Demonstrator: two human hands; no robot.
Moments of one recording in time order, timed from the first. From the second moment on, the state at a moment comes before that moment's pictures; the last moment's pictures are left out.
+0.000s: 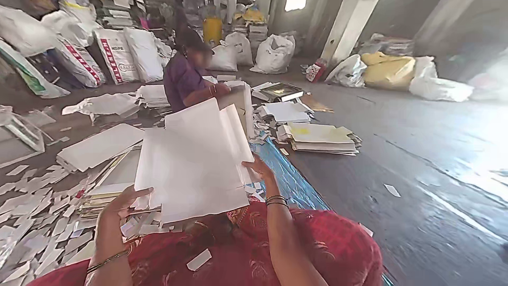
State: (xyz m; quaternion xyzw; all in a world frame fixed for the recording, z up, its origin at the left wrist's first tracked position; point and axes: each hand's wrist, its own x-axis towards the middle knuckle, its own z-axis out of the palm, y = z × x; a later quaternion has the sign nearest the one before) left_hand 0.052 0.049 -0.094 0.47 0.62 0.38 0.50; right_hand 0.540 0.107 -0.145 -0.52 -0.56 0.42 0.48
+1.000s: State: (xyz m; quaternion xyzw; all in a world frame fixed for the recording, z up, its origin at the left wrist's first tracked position) left_hand 0.186 0.072 -0.198 0.77 0.50 -0.05 0.39; right_hand 0.596 0.098 -0.120 -0.36 -0.19 0.28 0.87
